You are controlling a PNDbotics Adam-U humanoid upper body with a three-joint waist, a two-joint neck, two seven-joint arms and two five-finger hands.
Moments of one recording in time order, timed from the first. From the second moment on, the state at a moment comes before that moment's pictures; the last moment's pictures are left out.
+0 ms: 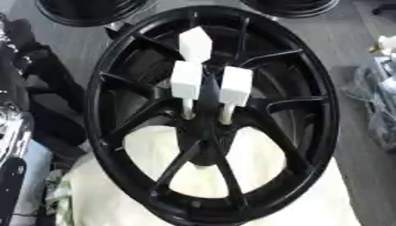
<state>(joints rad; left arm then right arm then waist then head) -0.39 0.40 0.08 -1.70 0.26 0.10 0.34 -0.09 -0.86 -0.24 -1.98 -0.05 0.11 0.10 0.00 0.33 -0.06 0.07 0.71</state>
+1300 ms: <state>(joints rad) -0.39 0.40 0.08 -1.70 0.26 0.10 0.33 0.00 -0.64 -0.29 -1.86 0.18 0.13 0.15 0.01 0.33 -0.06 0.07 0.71</state>
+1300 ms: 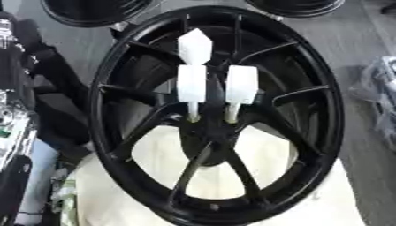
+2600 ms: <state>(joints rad) -0.40 0.39 0.04 -1.70 0.26 0.11 0.28 -0.29 -0.61 -0.13 -1.74 -0.49 0.02 -0.08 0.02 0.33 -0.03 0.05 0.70</state>
